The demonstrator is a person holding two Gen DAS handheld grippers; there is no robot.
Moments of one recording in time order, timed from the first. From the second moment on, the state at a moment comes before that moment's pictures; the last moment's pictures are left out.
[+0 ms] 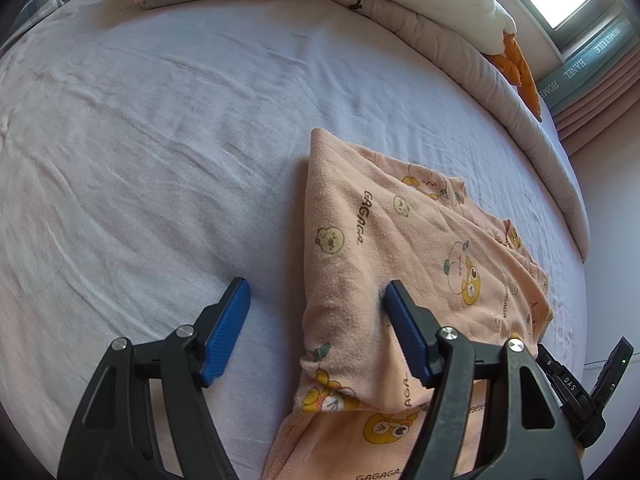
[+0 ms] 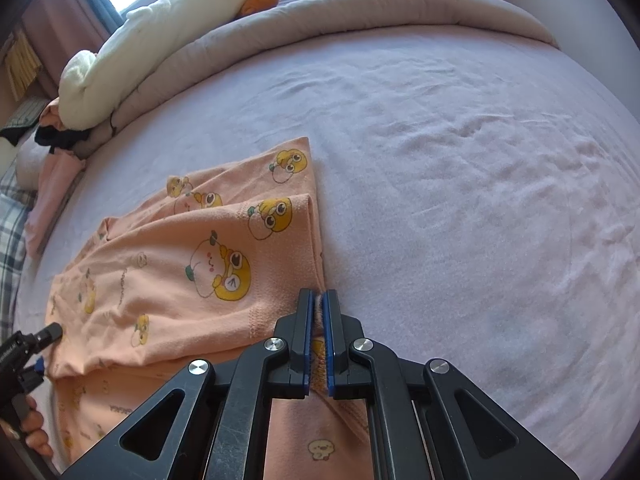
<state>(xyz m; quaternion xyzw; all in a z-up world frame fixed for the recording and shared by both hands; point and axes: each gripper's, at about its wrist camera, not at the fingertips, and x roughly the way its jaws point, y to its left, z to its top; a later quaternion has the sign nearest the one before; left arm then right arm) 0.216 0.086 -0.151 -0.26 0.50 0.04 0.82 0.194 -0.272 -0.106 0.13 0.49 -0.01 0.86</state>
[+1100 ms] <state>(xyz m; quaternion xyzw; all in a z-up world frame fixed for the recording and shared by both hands) 0.034 0.064 -0.094 -0.19 0.47 -0.02 0.86 0.065 -0.243 -0.030 0.02 0.37 0.04 0.93</state>
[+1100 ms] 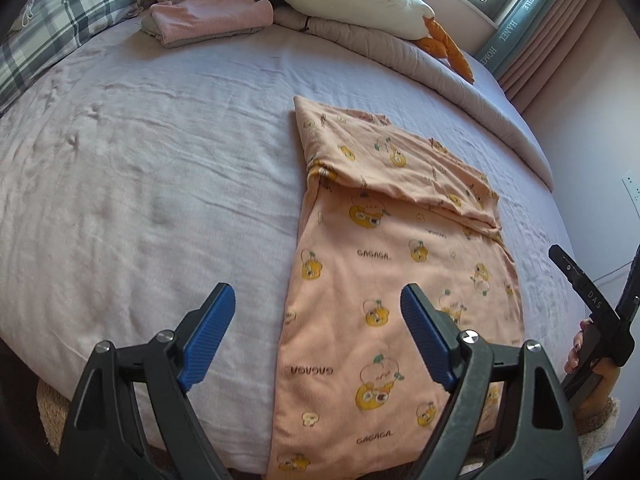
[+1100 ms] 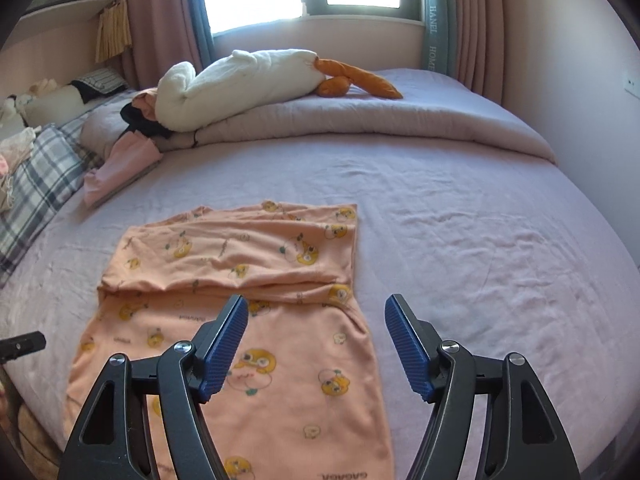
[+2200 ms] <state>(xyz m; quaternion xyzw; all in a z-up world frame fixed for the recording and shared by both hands) -0.042 0.061 -0.156 -0.21 0.56 -0.08 0.80 -0.066 -0.289 -0.107 0.07 0.46 0.06 0.88</state>
